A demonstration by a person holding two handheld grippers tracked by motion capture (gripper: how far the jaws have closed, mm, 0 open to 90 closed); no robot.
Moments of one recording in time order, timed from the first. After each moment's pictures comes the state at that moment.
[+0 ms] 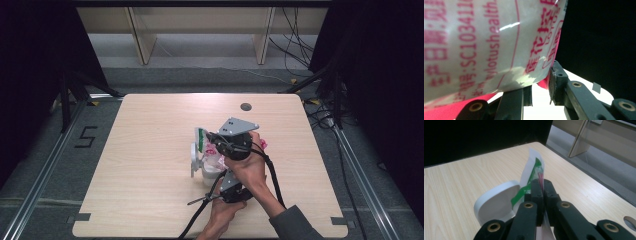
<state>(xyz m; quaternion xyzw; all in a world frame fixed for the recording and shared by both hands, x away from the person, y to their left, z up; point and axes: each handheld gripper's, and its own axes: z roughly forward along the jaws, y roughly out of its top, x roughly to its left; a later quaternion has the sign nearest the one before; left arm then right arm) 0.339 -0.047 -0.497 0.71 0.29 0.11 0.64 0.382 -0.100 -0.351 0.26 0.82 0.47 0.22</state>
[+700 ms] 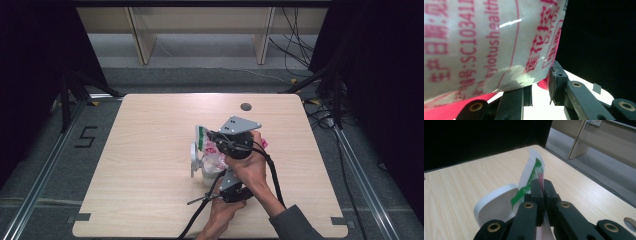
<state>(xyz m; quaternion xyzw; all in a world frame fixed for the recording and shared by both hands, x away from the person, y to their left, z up) 0.338 -0.048 -0.497 0.70 0.29 0.10 0.65 0.383 -0.103 -0.349 0.26 0.81 0.47 0.22</state>
